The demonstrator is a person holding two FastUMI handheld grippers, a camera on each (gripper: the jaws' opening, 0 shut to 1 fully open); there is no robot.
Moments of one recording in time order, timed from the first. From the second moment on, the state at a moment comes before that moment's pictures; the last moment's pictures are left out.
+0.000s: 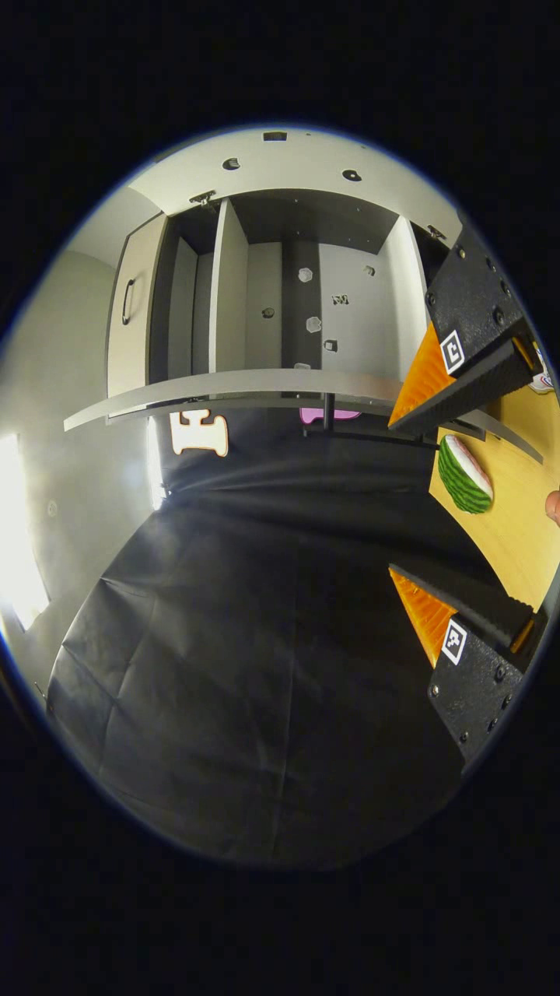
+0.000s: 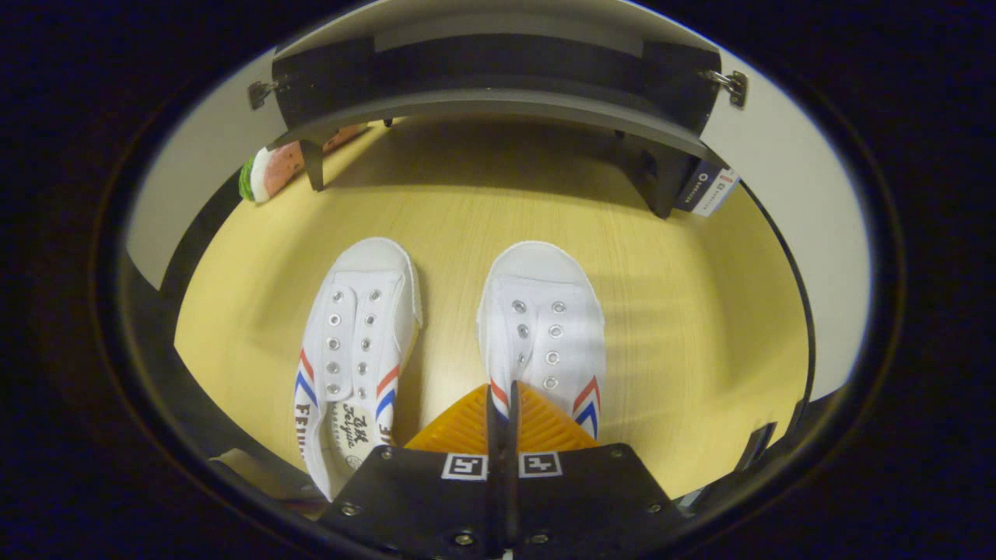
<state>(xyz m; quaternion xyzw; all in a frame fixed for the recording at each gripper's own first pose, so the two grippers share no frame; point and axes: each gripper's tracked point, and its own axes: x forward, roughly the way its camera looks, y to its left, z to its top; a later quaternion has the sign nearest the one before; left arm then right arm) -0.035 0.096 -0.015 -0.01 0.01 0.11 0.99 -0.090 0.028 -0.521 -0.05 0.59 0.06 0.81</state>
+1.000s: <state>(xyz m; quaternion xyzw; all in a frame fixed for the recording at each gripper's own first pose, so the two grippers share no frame) -0.042 0.101 -0.015 -0.01 0.01 0.12 0.99 0.023 0.068 -0.256 0.07 0.39 0.10 0.91</state>
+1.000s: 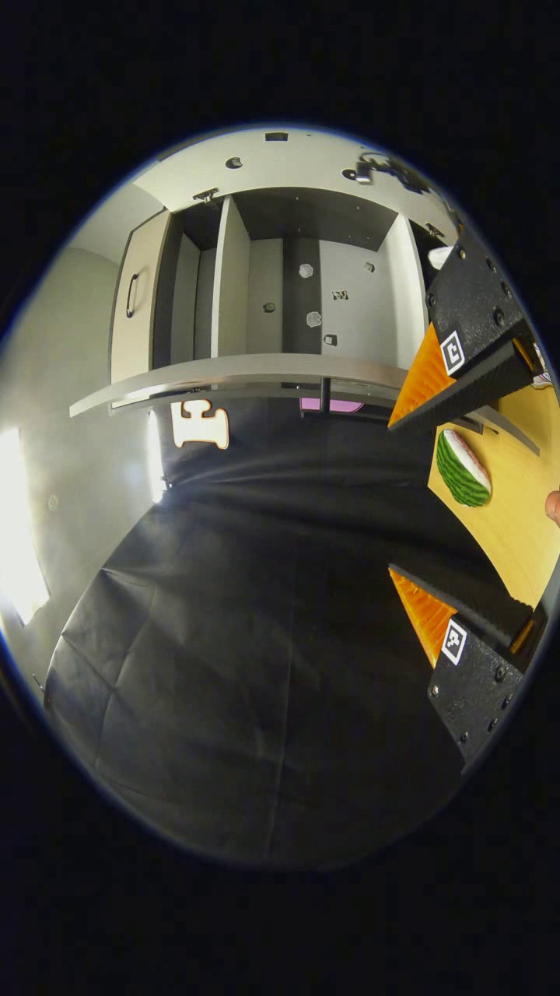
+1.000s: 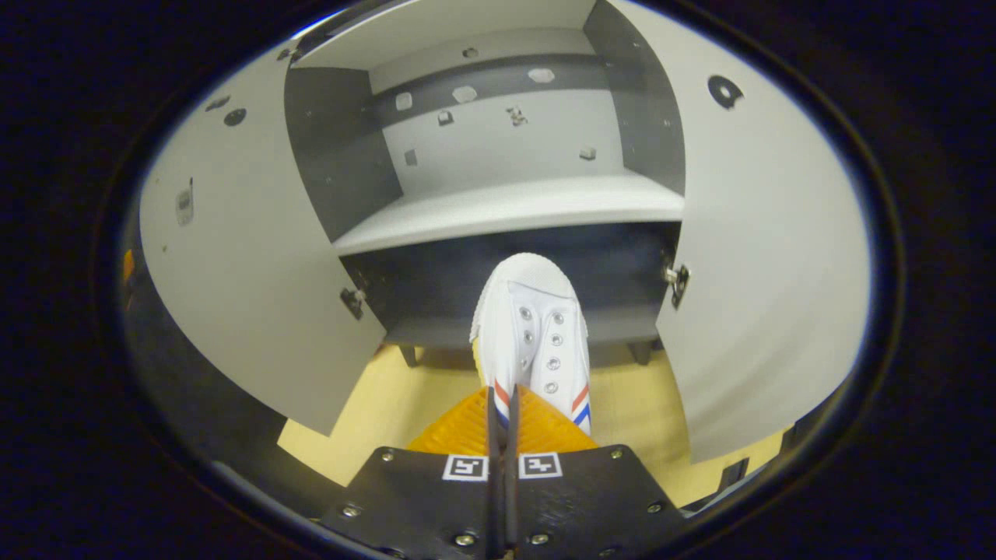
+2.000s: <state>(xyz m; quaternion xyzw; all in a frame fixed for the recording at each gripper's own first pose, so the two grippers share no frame) -0.046 0.127 -0.024 0.01 0.03 0.23 0.97 0.309 0.070 -0.192 0.00 0.30 0.06 0.95</state>
